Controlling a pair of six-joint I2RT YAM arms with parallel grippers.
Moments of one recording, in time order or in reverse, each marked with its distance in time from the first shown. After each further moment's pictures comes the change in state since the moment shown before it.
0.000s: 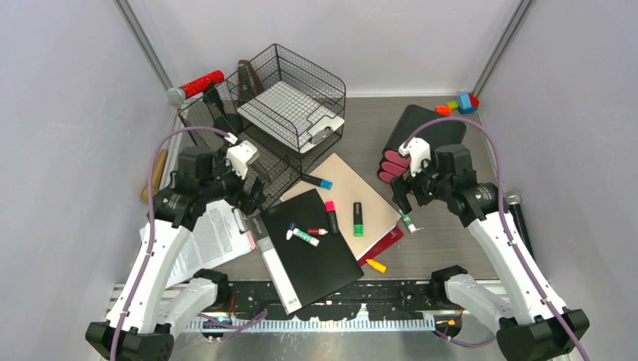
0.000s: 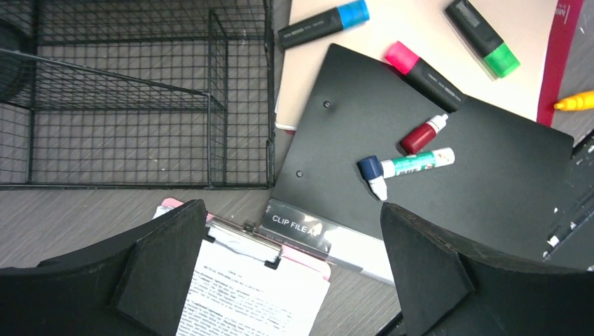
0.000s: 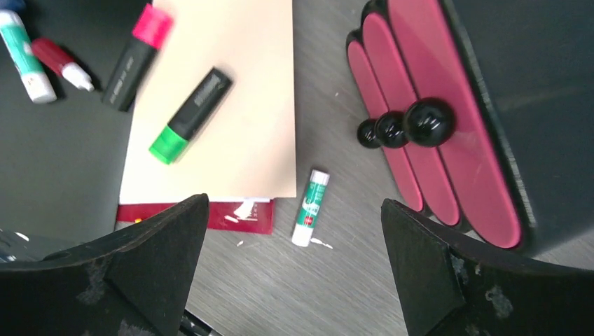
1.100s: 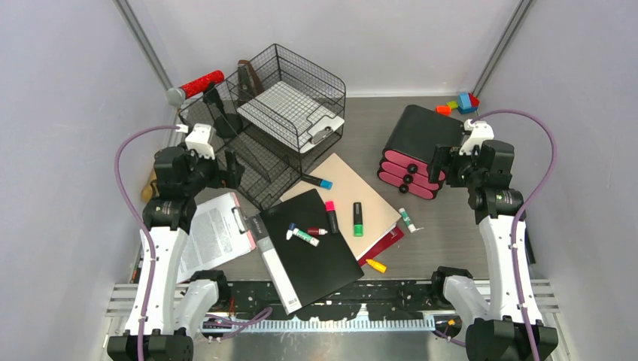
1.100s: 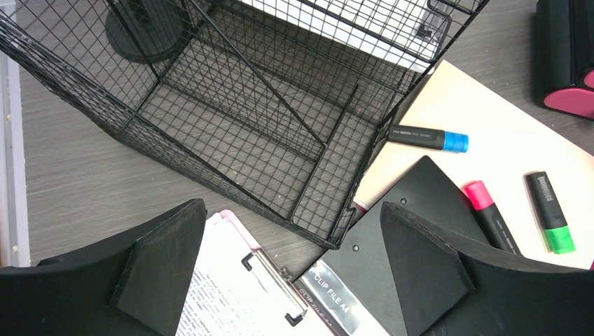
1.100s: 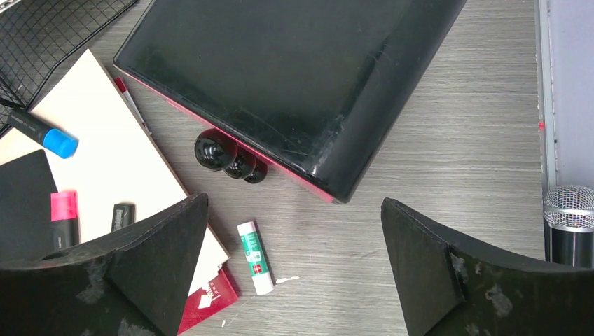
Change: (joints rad) left arm 0.250 -0.043 -0.113 0.316 -0.086 -0.293; right arm -0.377 -0.032 -0.060 0.205 0.057 0.277
